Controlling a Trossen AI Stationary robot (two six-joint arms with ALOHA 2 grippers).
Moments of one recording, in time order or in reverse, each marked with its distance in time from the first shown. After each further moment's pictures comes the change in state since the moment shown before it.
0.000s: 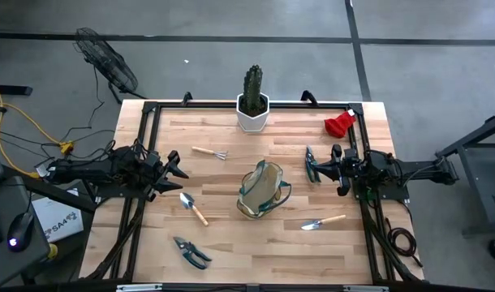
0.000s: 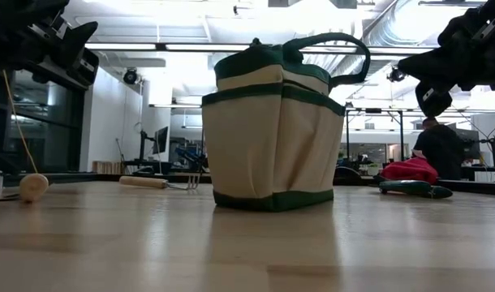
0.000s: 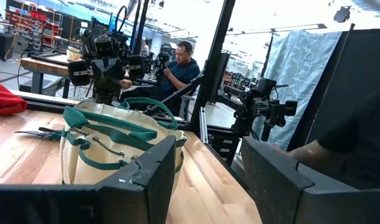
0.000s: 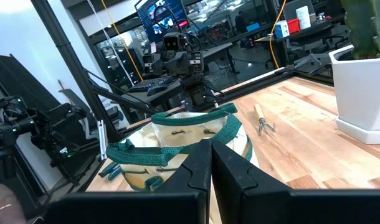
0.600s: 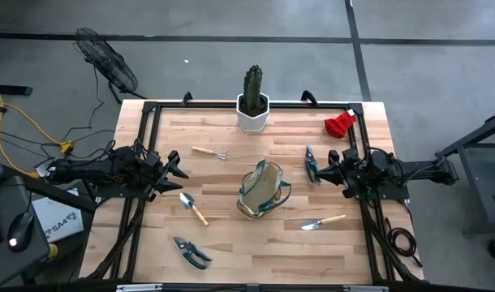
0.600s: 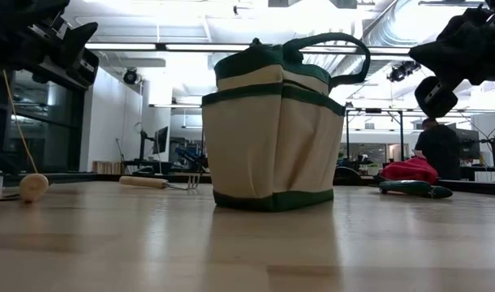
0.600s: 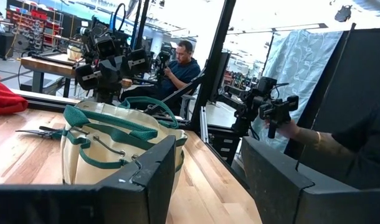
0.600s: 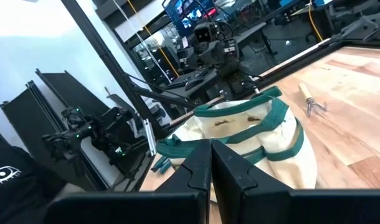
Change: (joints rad) left arm 0.000 0.000 0.000 -0.003 -0.001 0.000; right arm 0.000 0.004 0.000 0.037 -0.152 0.183
